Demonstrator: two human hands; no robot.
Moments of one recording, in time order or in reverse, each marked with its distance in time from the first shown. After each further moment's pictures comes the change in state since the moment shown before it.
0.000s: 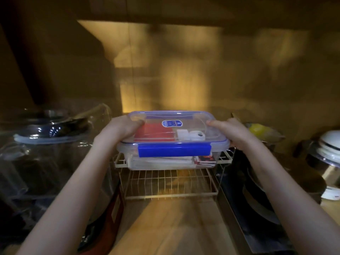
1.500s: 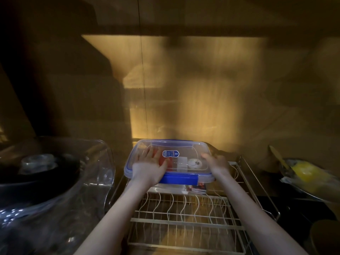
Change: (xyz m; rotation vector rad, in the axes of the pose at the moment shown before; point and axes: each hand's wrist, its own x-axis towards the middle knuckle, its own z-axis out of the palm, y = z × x) left_hand 0.123 -0.001 0.073 0.389 0.061 0.228; right_hand 0.177 0.018 0.102 0.101 0.021 0.199
